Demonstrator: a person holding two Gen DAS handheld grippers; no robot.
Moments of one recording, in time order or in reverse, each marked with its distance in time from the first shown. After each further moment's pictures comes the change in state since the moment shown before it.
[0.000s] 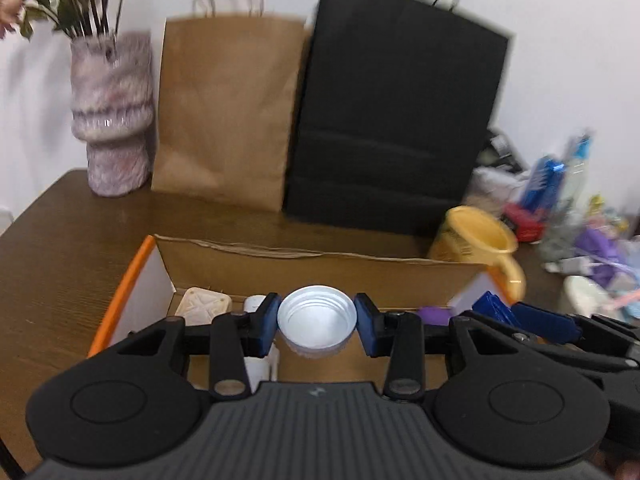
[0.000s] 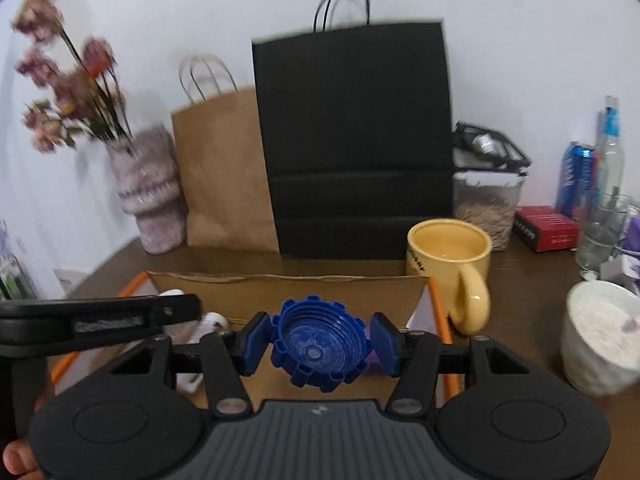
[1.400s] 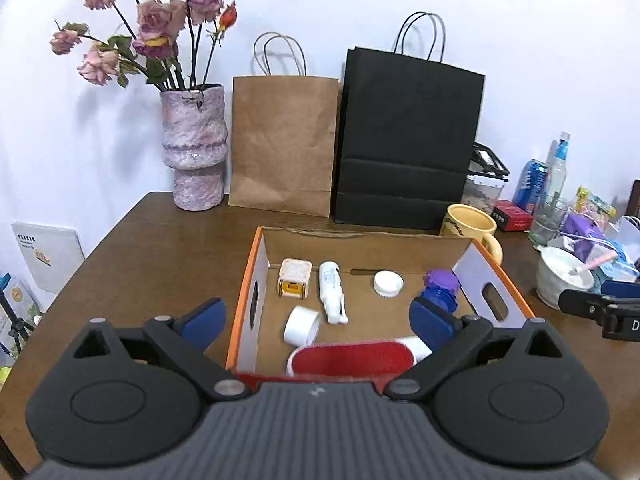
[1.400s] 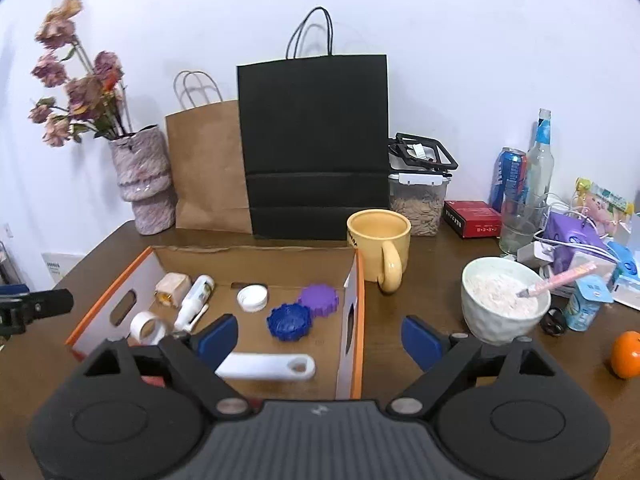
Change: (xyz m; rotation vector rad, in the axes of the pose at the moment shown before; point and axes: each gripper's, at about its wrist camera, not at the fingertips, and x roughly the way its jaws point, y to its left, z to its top) left arm -0.185 0.033 -0.055 0.052 -0.100 0.061; right arm -0.164 -0.012 -0.035 -0.019 -0.012 -0.079
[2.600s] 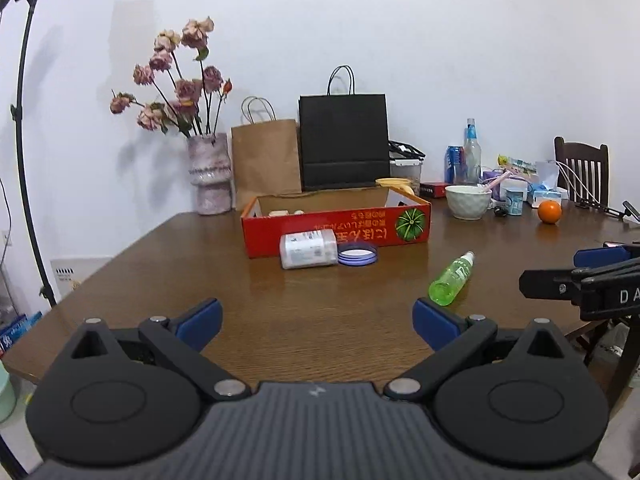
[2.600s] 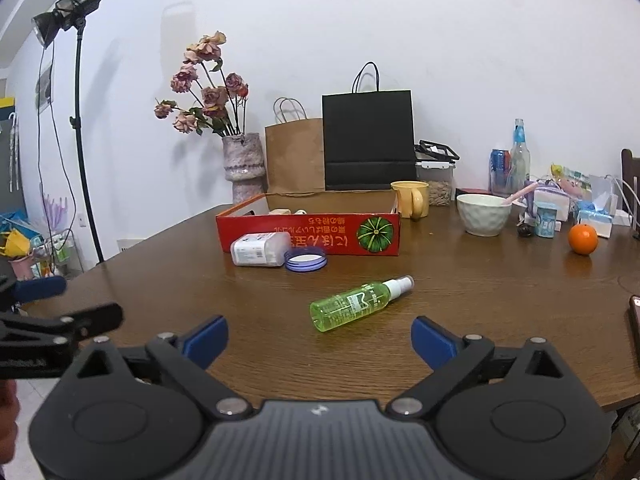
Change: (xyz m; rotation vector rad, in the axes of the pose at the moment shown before) left arm -0.236 -0.047 -0.260 0.145 -0.243 0.007; right arm -0.236 0.030 -0.255 -0.037 -0.180 0.131
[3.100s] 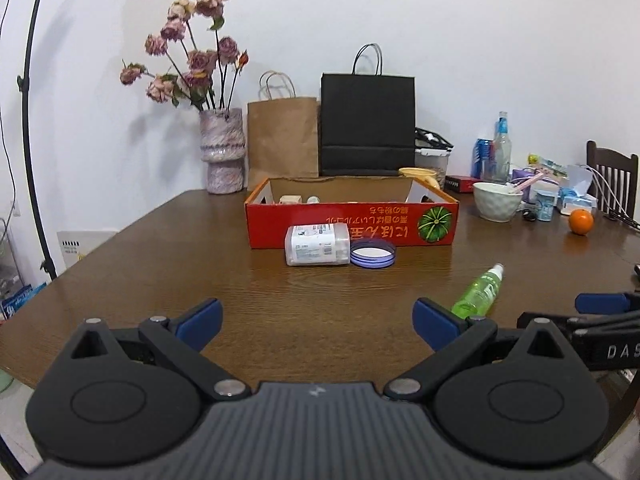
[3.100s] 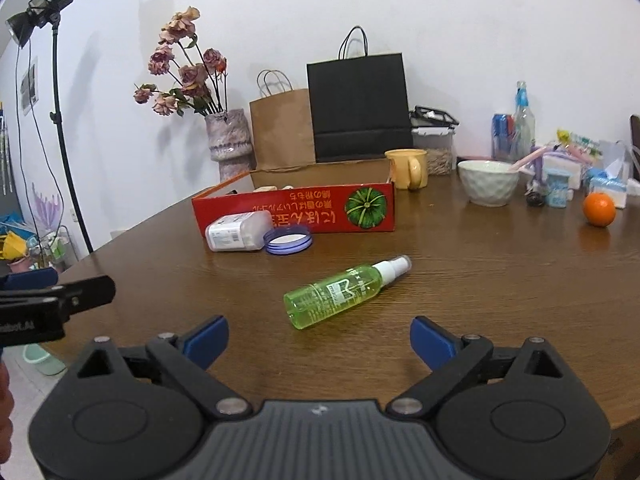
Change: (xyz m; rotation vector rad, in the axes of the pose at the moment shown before) left arm 0.060 -0.006 0.018 -0.074 0.072 0.059; right arm 0.072 -0.028 0.003 0.049 0.084 0.025
